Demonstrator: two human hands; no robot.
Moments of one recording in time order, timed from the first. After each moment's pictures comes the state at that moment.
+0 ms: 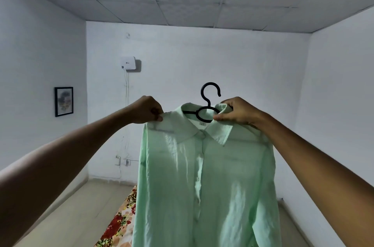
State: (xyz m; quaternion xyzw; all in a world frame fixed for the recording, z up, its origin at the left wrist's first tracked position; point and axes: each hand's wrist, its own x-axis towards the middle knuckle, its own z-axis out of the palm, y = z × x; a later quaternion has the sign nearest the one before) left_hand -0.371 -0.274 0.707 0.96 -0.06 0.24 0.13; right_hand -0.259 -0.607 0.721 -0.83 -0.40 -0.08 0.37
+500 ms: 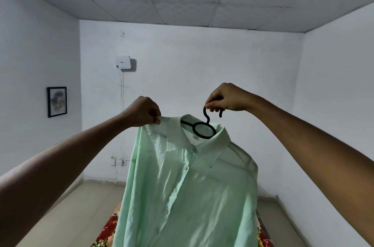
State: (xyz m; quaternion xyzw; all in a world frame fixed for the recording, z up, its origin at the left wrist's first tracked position) left_hand -0.365 -0.278 0.699 0.94 -0.04 0.29 0.14; right_hand -0.272 -0.589 0.768 -0.86 -0.44 -0.12 0.23
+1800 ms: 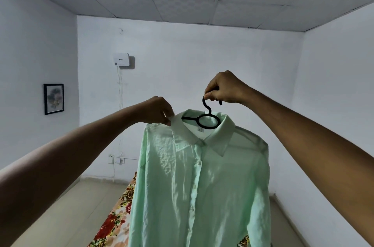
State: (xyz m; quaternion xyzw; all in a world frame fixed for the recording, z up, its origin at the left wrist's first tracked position) left_hand -0.341 -0.296 0.703 0.96 -0.12 0.21 0.12; right_hand -0.276 -0.571 0.781 -0.86 -0.42 -0.22 0.20
